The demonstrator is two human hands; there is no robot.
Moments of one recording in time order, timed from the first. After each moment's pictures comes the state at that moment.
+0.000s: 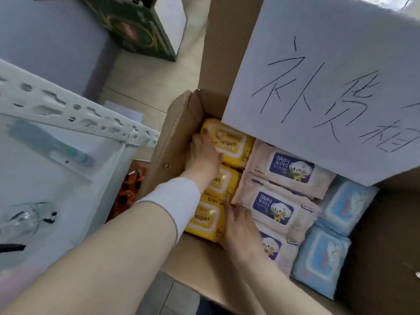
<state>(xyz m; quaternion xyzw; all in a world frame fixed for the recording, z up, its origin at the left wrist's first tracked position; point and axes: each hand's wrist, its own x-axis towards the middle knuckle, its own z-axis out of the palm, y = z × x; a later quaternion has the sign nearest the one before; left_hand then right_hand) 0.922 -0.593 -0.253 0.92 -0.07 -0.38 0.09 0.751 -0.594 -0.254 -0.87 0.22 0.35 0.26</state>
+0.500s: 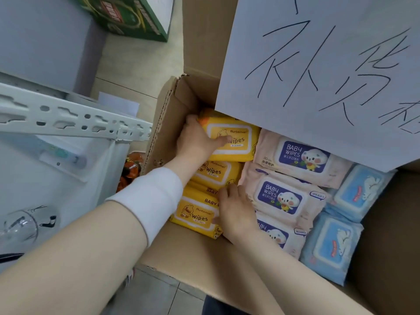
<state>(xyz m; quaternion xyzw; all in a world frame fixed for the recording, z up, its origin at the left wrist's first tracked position) 0.941 -0.593 -0.258 0.91 -0.02 -0.36 0.19 0.779 -0.598 -0.275 -0.89 0.19 0.30 0.29</state>
